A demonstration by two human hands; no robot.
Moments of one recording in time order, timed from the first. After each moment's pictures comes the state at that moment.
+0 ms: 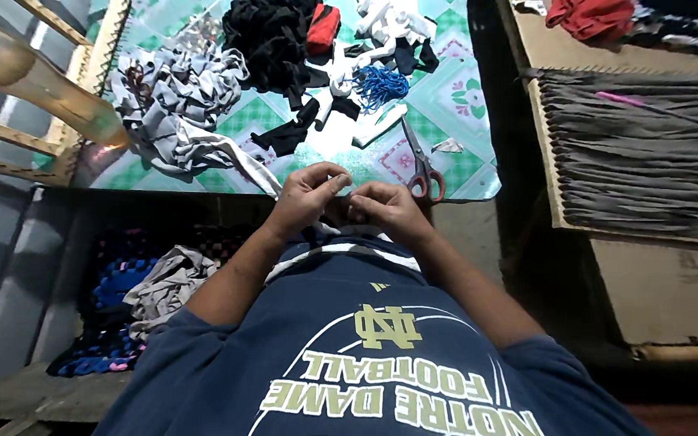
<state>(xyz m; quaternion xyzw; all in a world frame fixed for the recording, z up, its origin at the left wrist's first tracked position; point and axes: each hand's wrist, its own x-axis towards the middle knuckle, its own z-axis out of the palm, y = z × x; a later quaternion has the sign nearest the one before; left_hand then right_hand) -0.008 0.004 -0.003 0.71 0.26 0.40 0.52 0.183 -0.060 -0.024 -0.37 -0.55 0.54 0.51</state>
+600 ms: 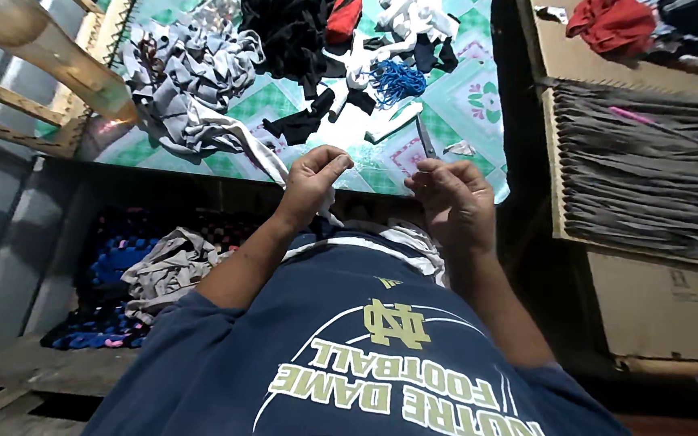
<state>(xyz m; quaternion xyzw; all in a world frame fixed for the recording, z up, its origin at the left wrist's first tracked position) -0.006 0.005 -0.012 0.61 0.29 0.49 0.55 0.217 -0.084 -0.003 -0.37 -0.42 0.47 0.68</state>
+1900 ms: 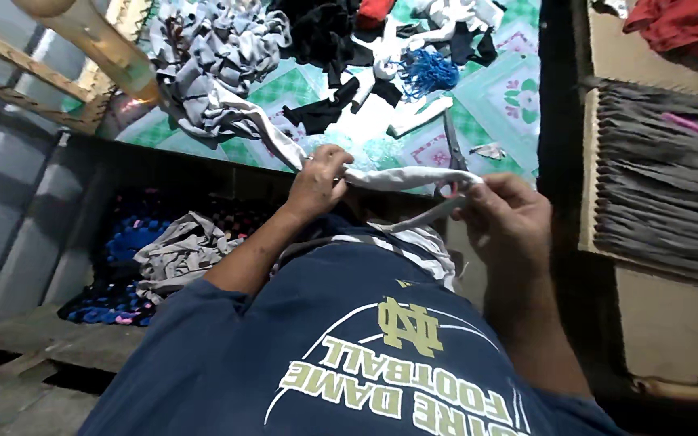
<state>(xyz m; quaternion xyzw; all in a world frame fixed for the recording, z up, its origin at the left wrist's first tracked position) -0.026 0.020 -0.056 0.85 0.39 0.29 0.20 0.235 -0.104 0.014 -0.47 -0.49 0.43 0.59</state>
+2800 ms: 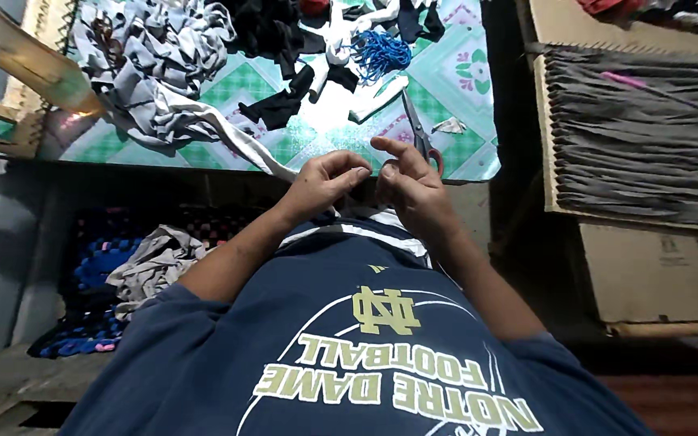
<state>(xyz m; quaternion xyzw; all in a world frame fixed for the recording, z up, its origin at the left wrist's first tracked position) 0.011 -0.009 -0.010 0.71 0.26 0.32 0.57 0.203 -0.079 -0.018 -0.39 -0.52 0.52 0.56</state>
